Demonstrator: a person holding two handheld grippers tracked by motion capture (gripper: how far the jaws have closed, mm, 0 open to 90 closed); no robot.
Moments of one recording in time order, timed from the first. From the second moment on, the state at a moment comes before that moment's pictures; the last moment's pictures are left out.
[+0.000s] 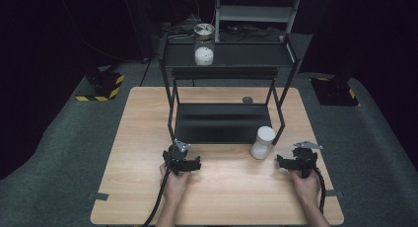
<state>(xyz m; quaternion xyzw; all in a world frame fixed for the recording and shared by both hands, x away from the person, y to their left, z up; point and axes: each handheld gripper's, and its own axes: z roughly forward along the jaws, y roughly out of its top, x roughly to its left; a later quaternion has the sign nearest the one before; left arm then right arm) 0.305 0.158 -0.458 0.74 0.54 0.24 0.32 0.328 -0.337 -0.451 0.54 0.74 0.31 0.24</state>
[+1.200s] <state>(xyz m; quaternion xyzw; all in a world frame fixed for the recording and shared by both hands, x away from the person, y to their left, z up) 0.305 0.159 -0.458 0.74 0.54 0.23 0.33 0.314 -0.339 -0.434 0.50 0.77 0.34 0.22</state>
